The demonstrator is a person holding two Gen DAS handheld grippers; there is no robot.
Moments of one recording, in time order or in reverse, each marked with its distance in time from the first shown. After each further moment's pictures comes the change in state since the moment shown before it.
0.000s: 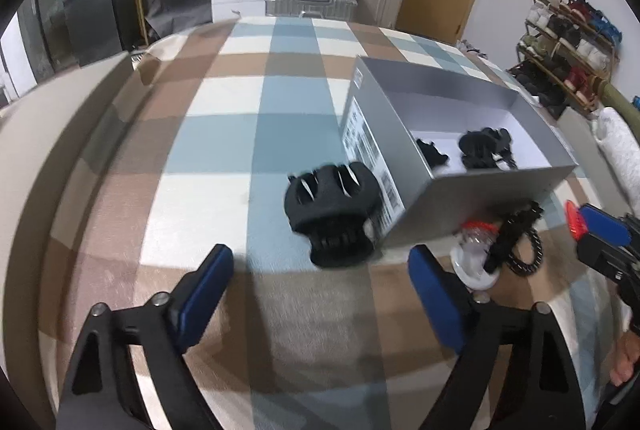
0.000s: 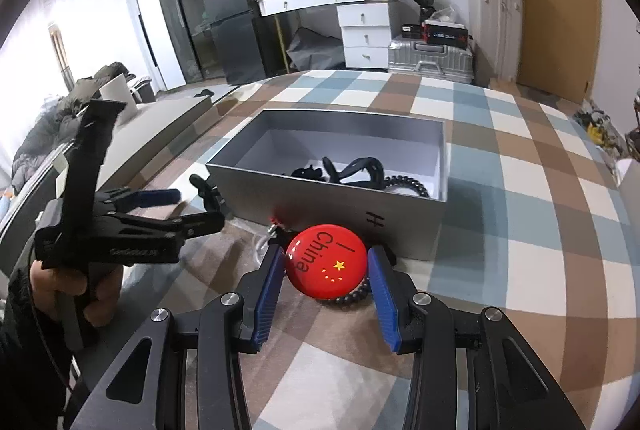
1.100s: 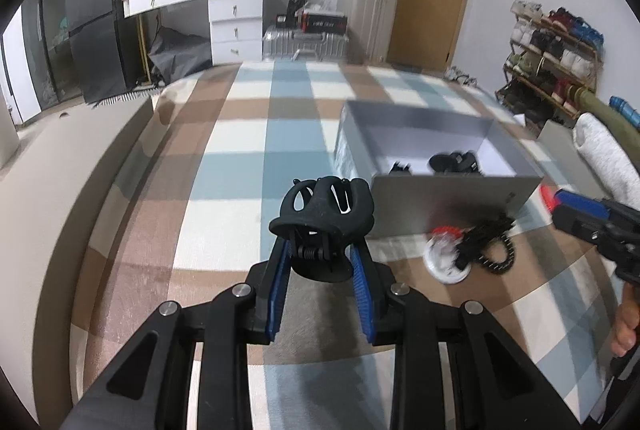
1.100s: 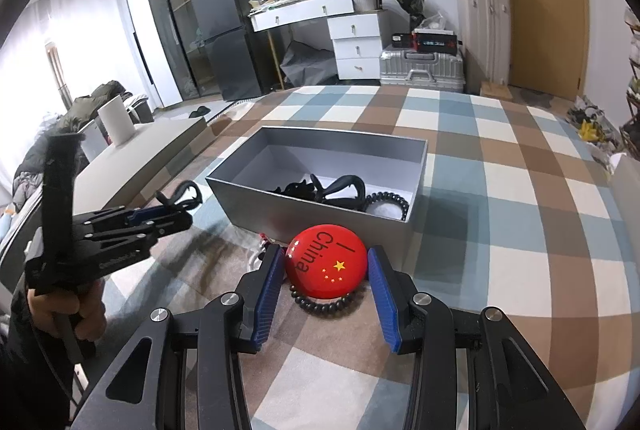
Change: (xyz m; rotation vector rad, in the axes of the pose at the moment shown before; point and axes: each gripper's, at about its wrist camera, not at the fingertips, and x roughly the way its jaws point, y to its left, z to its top) left arm -0.040 -0.004 0.001 0.039 -0.156 -0.018; right arm -0.015 -0.010 0.003 0.038 -0.049 -0.001
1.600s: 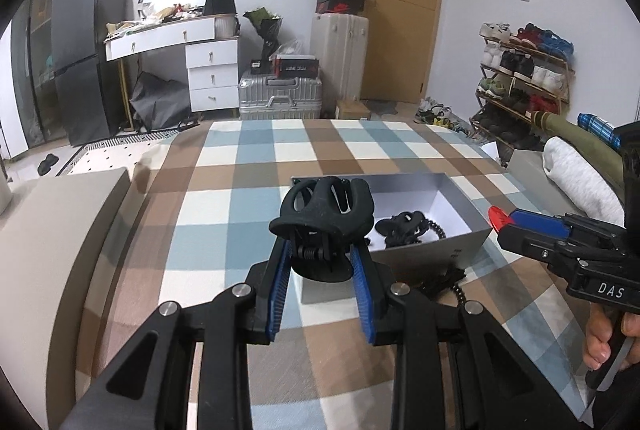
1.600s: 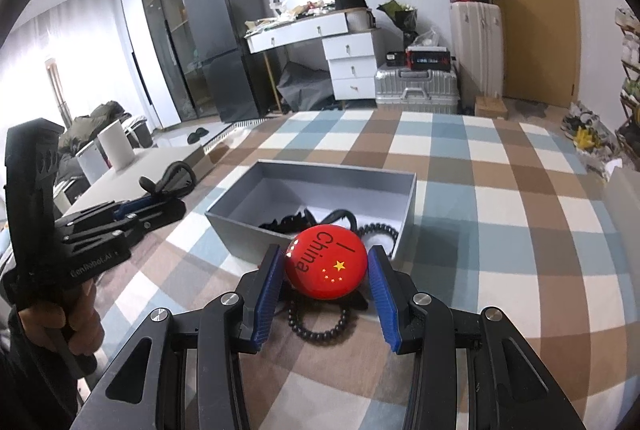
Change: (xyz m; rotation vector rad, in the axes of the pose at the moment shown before) left arm 0.000 -0.019 0.026 0.062 -0.138 -0.059; right arm -0.010 -0.004 0.015 0.025 -0.080 -0.002
